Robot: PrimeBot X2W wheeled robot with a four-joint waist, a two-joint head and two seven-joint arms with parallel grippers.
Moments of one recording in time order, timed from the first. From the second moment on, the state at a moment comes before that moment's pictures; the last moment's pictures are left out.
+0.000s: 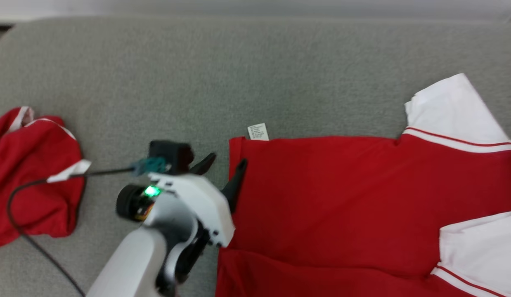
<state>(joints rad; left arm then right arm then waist) -0.41 0.20 -0.40 -0.10 -0.45 0.16 0.48 -0.35 -0.91 0.16 0.03 0.88 0.13 0.40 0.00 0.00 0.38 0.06</state>
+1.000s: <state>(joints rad) -0.72 0.09 -0.54 0.25 -0.39 0.09 0.43 -0.90 -0.75 0.66 0.50 0.88 0.13 0.27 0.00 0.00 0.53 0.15</state>
